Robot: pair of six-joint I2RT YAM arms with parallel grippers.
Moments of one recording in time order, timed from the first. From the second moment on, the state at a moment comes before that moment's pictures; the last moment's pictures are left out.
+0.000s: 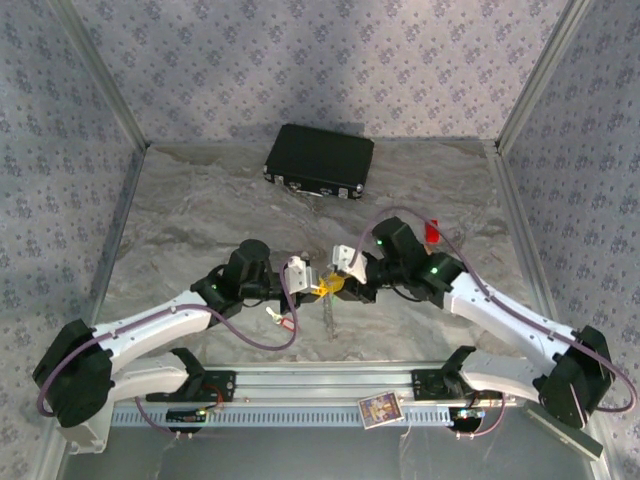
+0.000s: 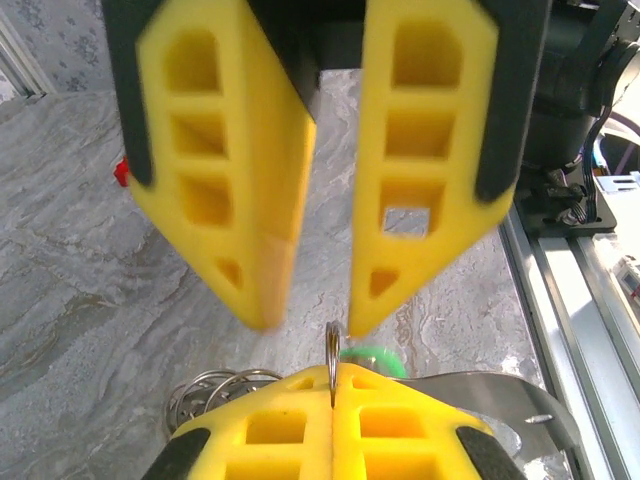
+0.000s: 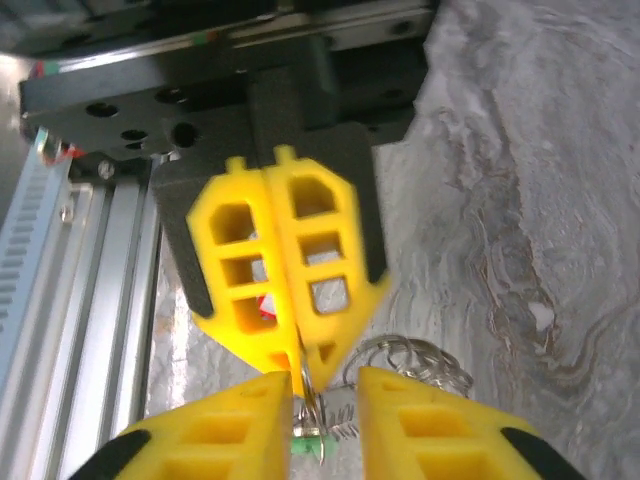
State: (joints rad) left arm -0.82 1.11 0.57 0.12 0.60 0.37; right arm 0.73 1.08 0.82 -0.41 -0.57 -0.46
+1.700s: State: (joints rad) left arm -0.82 1.11 0.47 0.36 0.61 0.28; right arm 0.73 1.04 0.66 -0.23 -0.60 -0.29
